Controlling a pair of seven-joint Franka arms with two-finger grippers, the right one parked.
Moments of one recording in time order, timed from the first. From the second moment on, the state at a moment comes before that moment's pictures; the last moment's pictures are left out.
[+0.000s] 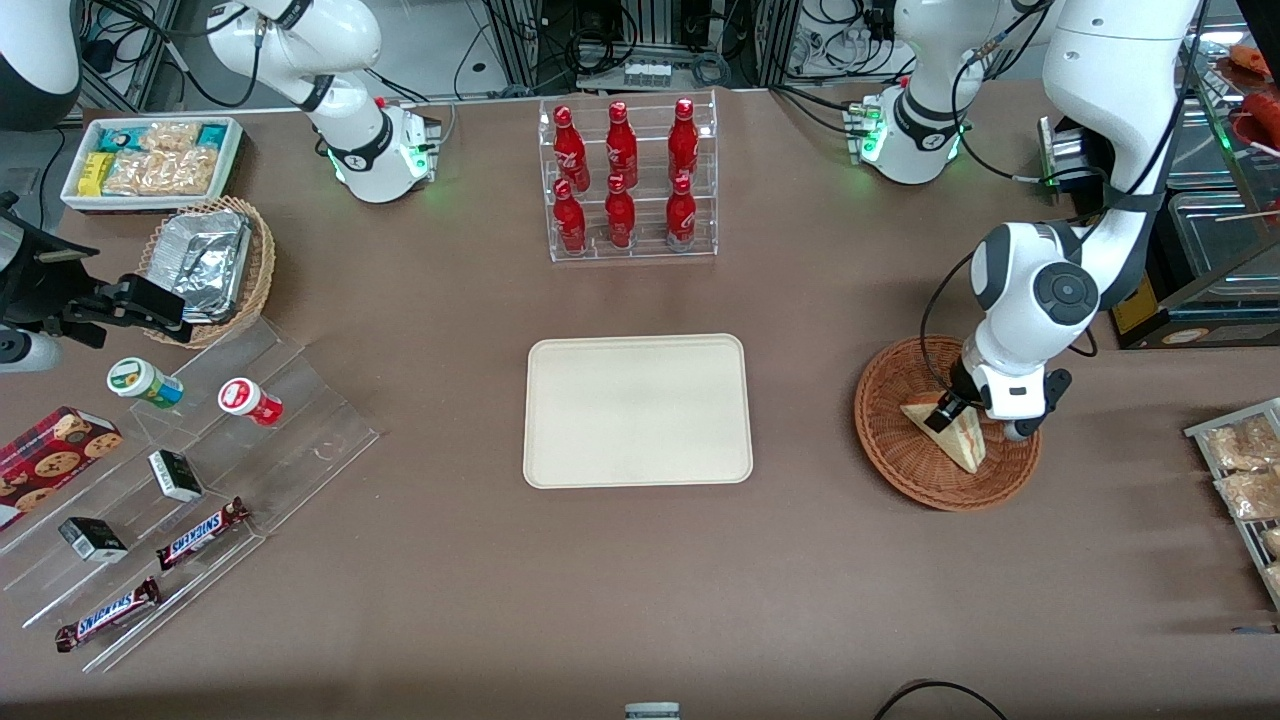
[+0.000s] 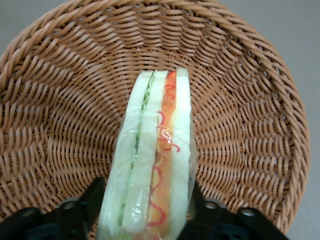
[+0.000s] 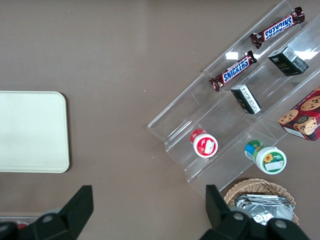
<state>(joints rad) -0.05 0.27 -0.05 -2.28 0.04 2.63 -0.94</state>
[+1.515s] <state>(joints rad) -0.33 0.35 -0.48 -1.68 0.14 1.95 -1.06</state>
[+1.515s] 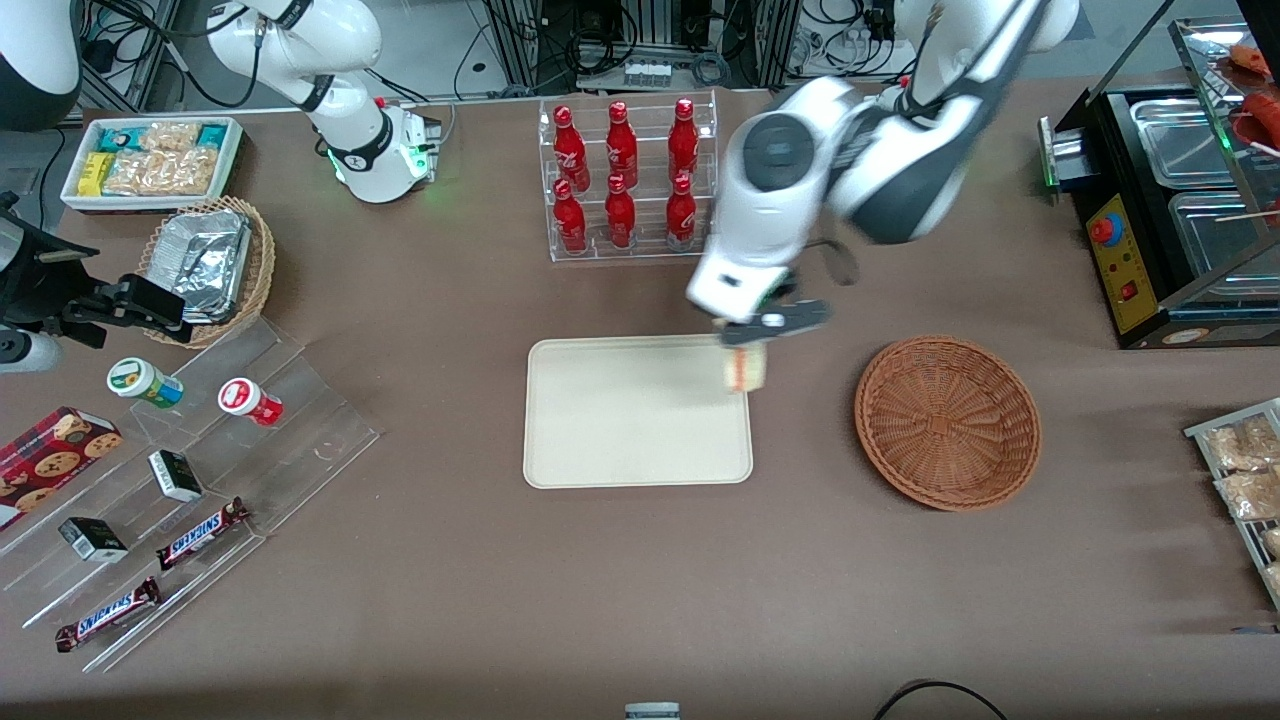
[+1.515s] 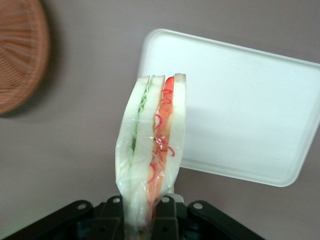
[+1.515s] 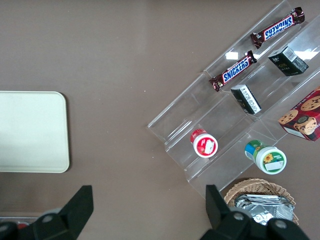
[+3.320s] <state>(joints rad) -0.42 0.53 -0.47 -1.39 0.36 1.85 -1.35</state>
